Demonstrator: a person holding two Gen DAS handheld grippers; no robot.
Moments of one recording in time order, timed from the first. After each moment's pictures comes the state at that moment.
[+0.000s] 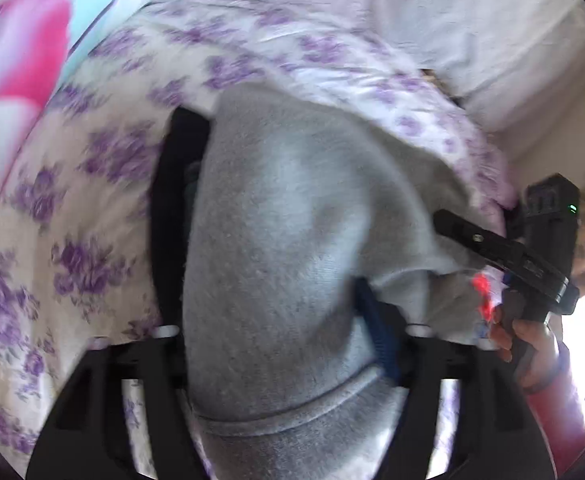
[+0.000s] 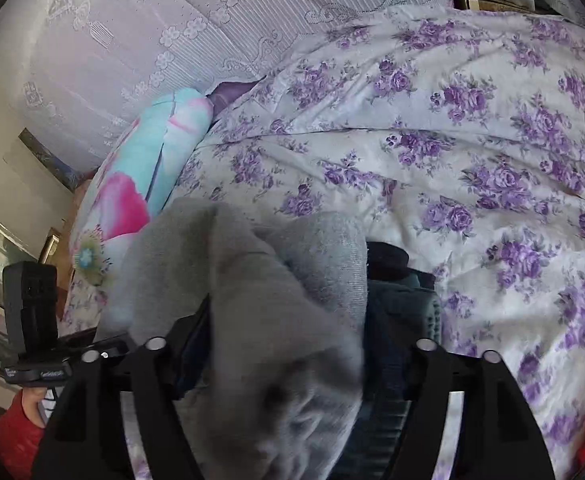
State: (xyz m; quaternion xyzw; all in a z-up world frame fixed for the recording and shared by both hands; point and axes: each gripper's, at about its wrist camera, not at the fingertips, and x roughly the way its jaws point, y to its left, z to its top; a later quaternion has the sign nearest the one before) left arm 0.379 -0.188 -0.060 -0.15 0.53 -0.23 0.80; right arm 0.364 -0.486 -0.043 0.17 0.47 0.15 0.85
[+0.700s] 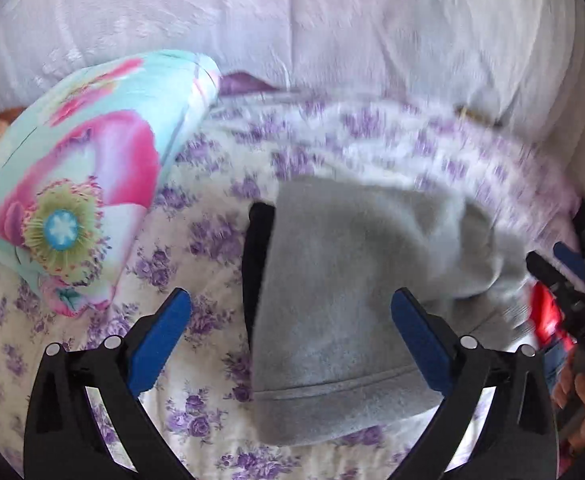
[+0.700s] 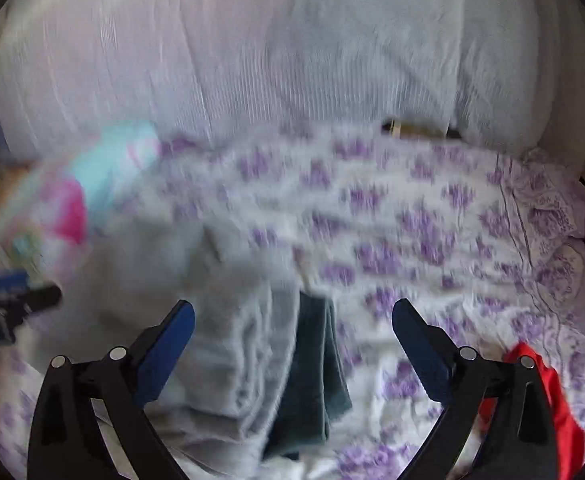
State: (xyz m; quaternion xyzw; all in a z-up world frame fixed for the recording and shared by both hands) left arm 0.343 -0.201 0.006 -0.01 0.45 -0.11 0.89; right arm 0.295 -0.446 -0.002 -0.02 0.39 -0.03 0.92
